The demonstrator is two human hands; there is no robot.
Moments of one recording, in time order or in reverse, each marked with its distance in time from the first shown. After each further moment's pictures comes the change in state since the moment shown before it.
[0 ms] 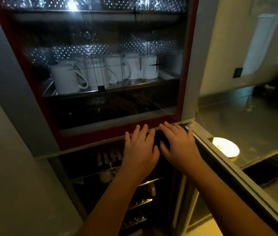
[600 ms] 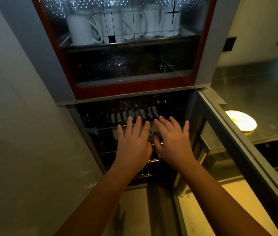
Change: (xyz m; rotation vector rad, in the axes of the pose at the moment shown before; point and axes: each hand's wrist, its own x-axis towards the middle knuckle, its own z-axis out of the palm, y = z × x) left_hand -0.097 0.009 0.033 0.215 -0.138 -0.213; right_hand -0.080 -0.010 0.051 0.093 -0.006 -0.155
